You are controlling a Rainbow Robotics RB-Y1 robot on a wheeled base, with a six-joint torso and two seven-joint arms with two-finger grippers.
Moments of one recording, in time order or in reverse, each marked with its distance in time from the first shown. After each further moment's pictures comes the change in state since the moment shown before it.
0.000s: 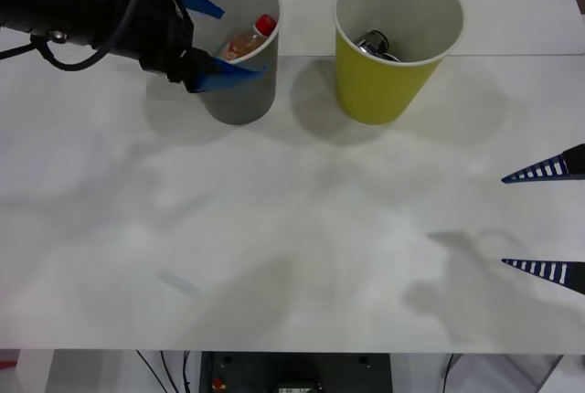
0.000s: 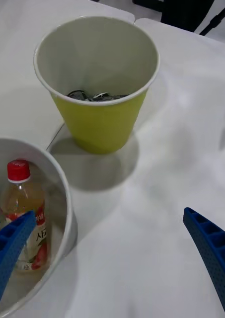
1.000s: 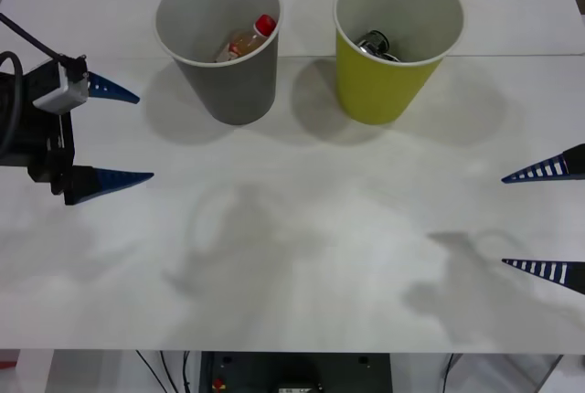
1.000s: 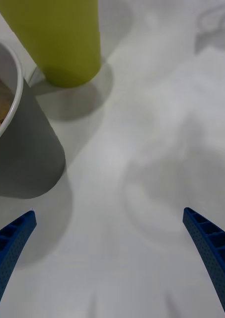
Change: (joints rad) right arm 0.000 0.000 0.000 0.000 0.000 0.000 0.000; left arm 0.508 0.111 0.295 -0.066 0.227 0.004 -0.607
